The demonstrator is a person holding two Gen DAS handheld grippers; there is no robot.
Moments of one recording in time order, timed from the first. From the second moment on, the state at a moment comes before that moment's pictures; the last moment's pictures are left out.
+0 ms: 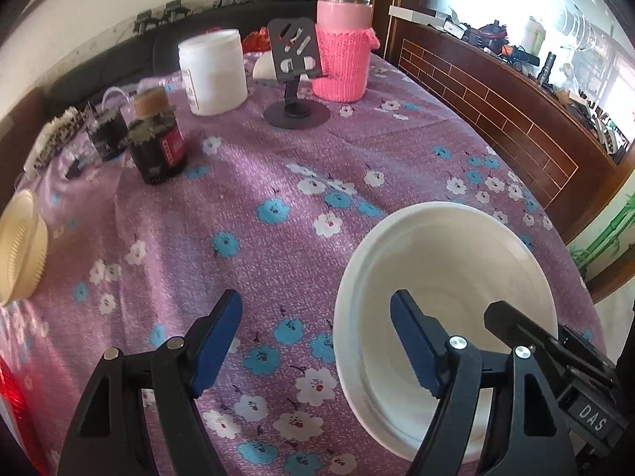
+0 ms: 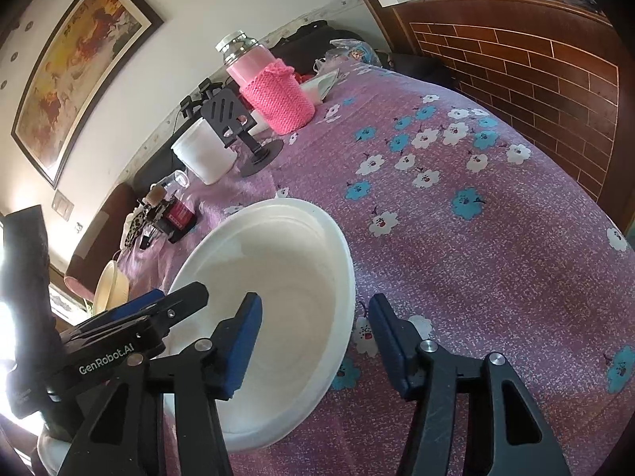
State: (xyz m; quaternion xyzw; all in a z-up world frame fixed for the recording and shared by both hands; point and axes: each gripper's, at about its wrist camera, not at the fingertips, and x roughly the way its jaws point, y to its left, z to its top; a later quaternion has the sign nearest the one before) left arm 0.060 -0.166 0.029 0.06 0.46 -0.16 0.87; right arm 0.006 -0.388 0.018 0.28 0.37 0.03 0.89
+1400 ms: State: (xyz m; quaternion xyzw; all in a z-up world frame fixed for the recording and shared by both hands) left arm 0.022 -0.139 0.040 -0.01 0.48 -0.19 0.86; right arm 0.000 -0.360 0.034 0.25 0.36 0.06 0.90
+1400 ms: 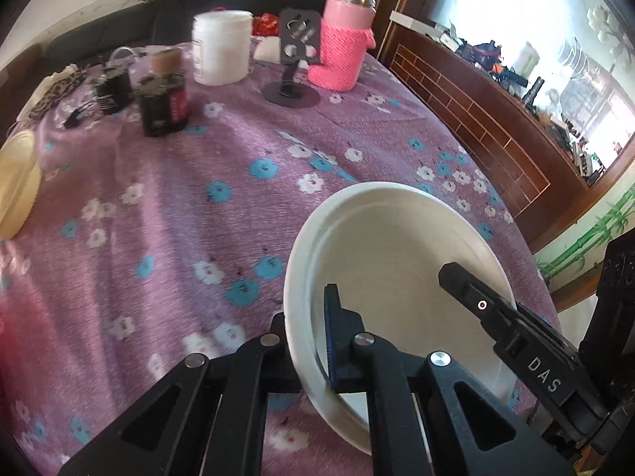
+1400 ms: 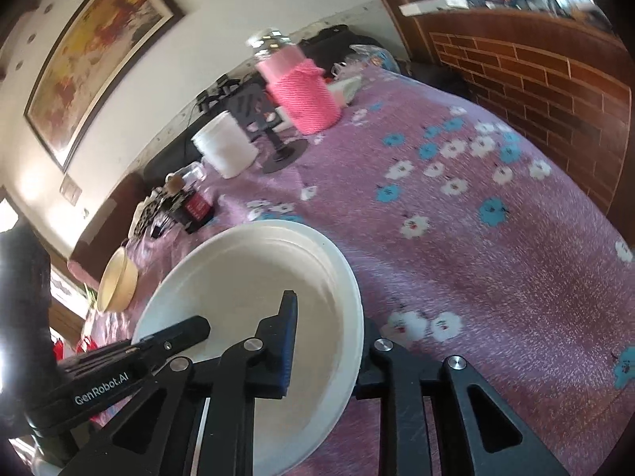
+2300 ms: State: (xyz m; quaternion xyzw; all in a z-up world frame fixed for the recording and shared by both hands) left arm -0.079 0.085 0.109 -0.18 0.37 -0.09 0.91; right arm -0.050 -0.168 0.125 0.16 0.31 0.22 0.91
